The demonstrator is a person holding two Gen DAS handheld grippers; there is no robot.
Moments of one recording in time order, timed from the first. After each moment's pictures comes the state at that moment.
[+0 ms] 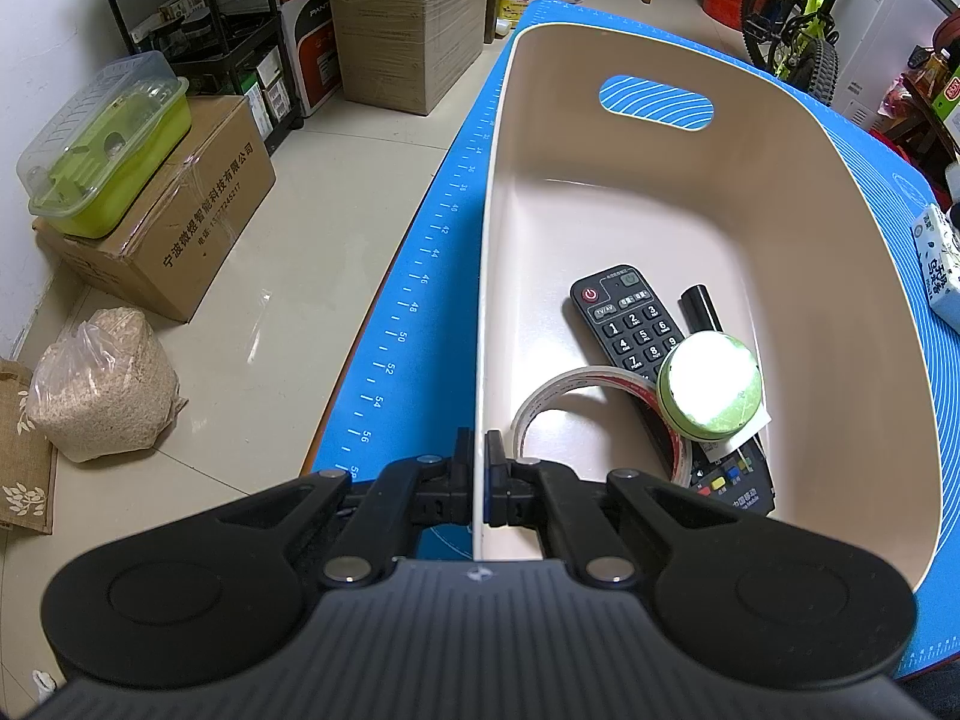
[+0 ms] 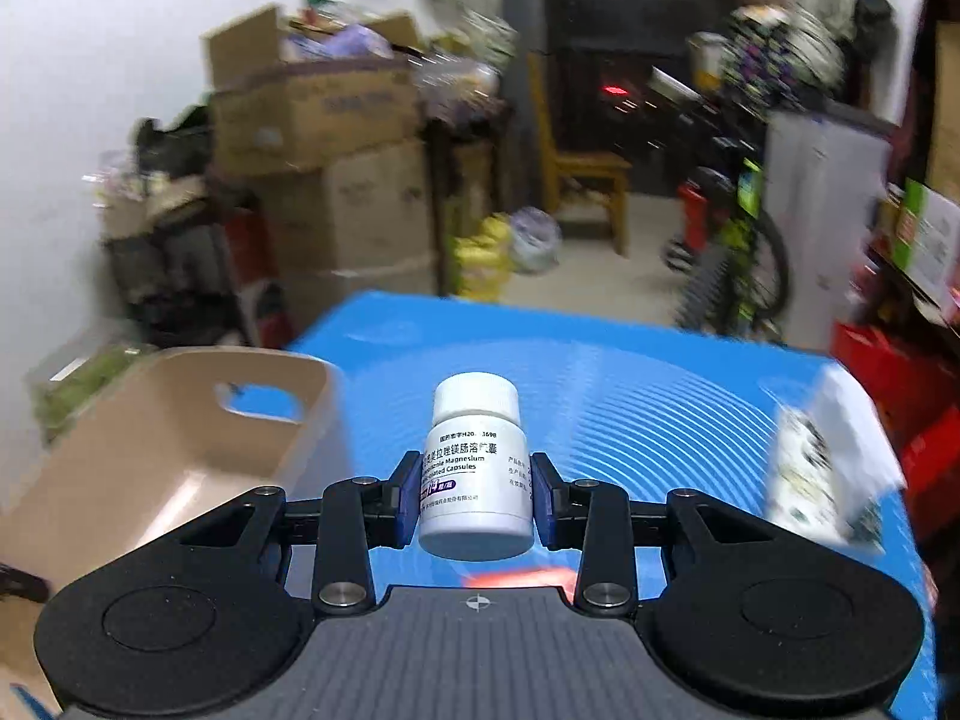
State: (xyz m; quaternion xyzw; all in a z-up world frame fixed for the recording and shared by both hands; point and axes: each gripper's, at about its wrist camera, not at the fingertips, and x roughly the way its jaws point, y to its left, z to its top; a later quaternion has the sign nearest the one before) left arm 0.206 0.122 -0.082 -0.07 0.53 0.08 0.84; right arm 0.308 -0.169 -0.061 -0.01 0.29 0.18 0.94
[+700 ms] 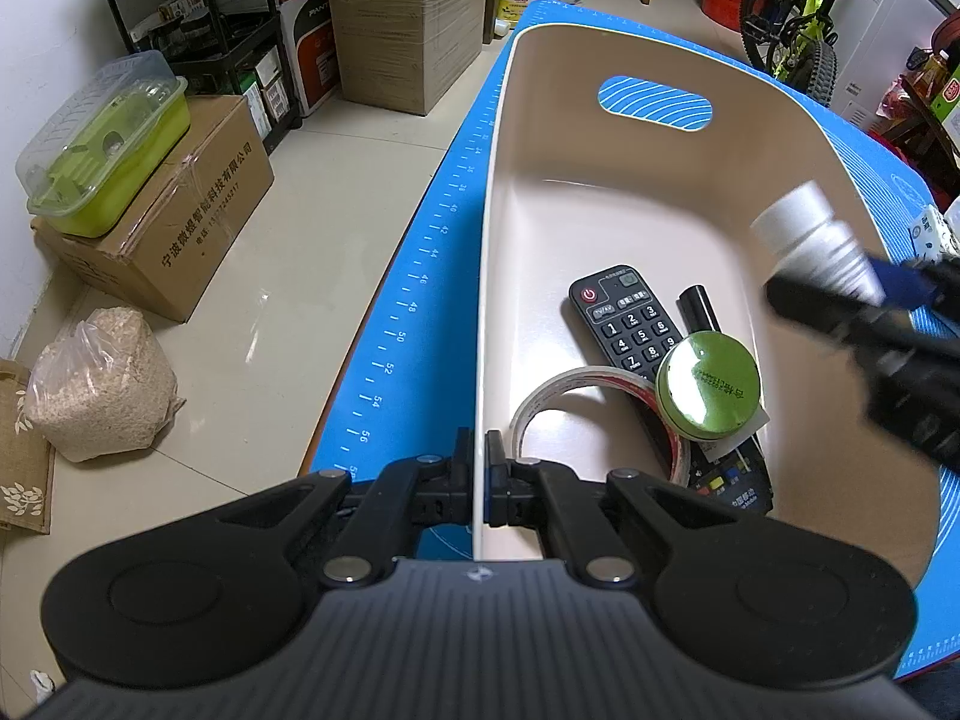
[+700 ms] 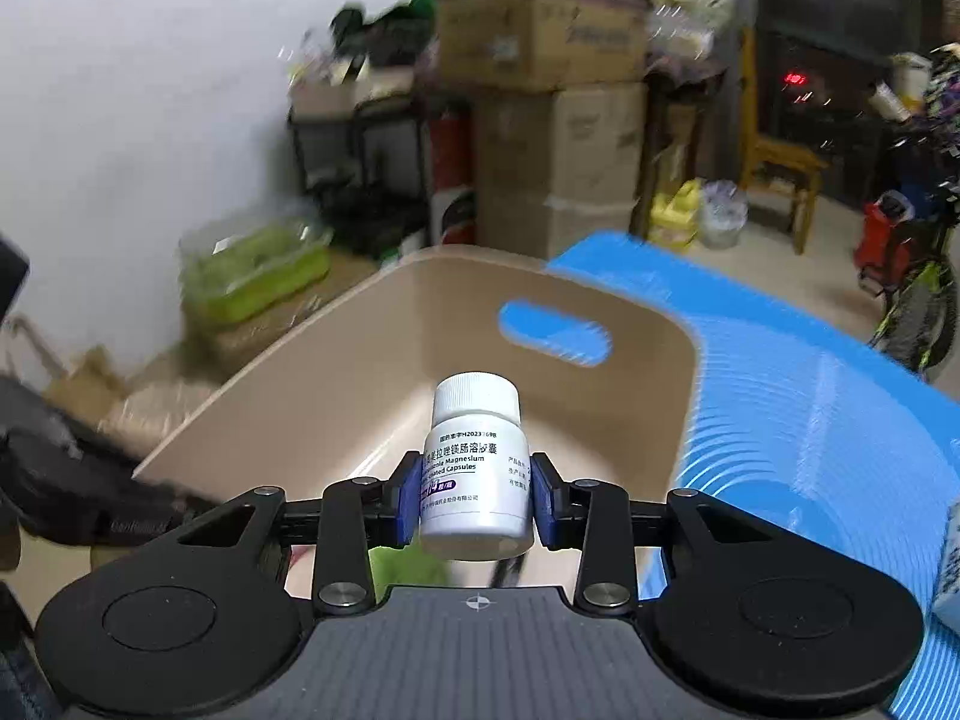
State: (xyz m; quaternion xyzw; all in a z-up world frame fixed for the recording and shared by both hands) left arm 0.206 0.124 -0.082 -0.07 0.53 0.08 0.84; right arm 0.275 -0.025 -0.069 -0.10 0.35 0.33 0.87
